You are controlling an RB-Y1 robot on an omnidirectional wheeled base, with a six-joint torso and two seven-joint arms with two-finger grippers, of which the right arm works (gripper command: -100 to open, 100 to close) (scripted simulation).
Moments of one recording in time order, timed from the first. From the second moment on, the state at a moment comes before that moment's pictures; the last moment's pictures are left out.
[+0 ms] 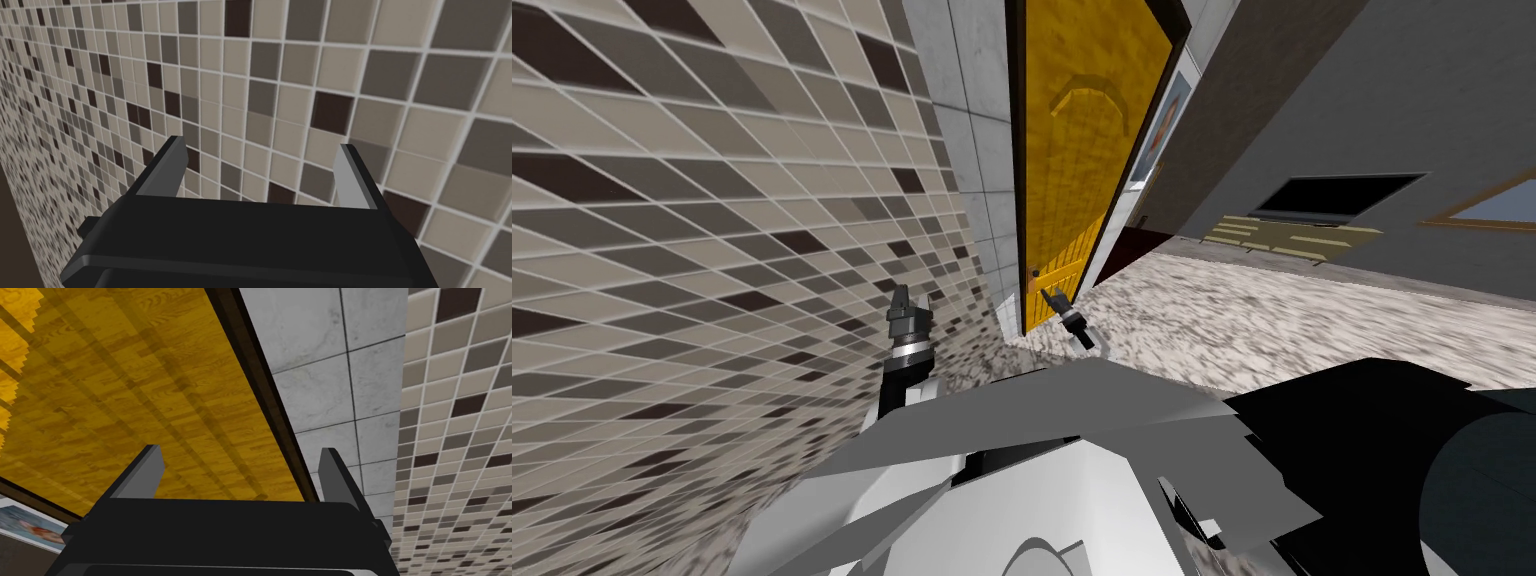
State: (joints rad) arm 0.18 -0.19 0.00 -1.59 0.49 -0.51 0.50
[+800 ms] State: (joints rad) arm 0.10 -0.22 0.01 -1.42 0.58 -0.49 0.64
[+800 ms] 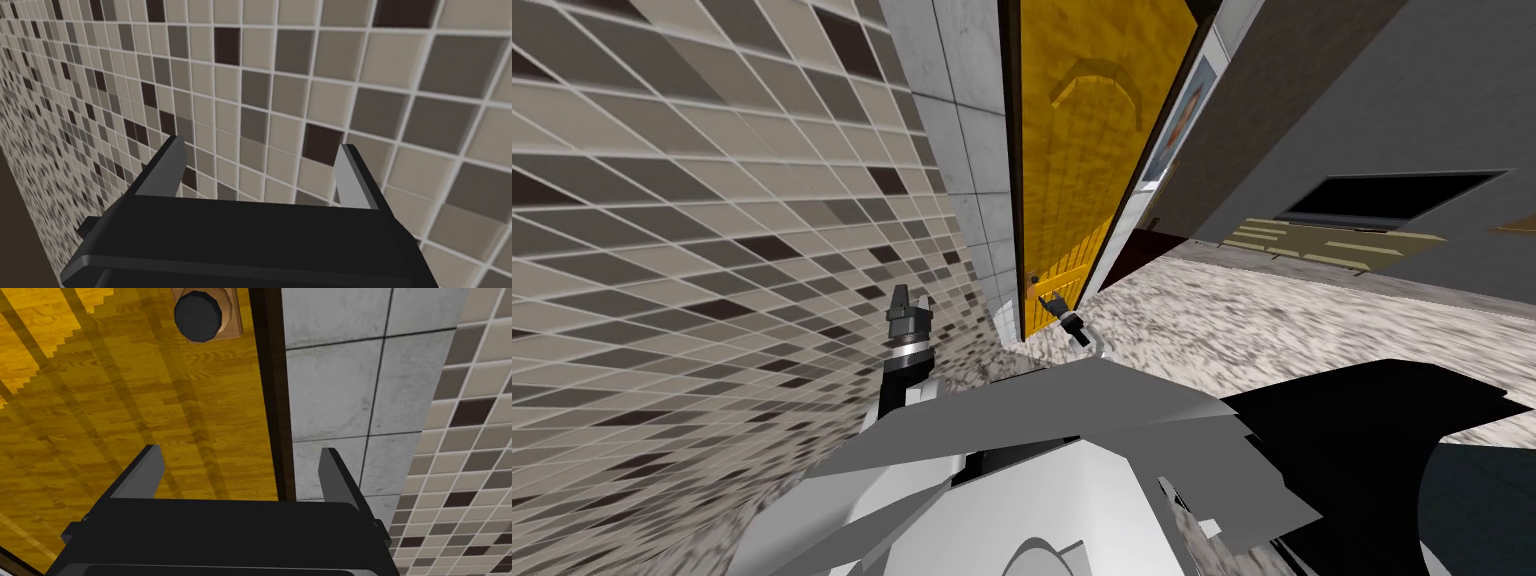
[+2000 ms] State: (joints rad) arm 0.00 -0.17 -0.09 -1.26 0.63 -0.44 0.80
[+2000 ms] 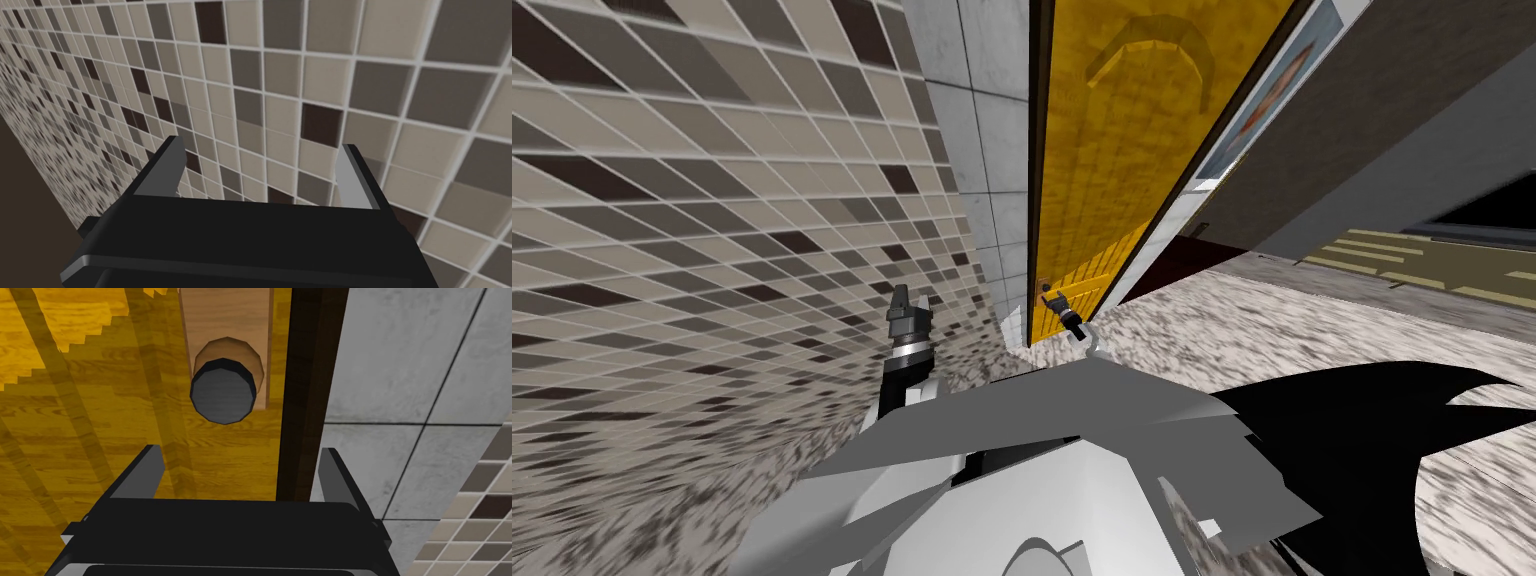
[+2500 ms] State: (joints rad) arm -0.05 -0.10 -0.18 -1.21 0.62 -0.41 0.89
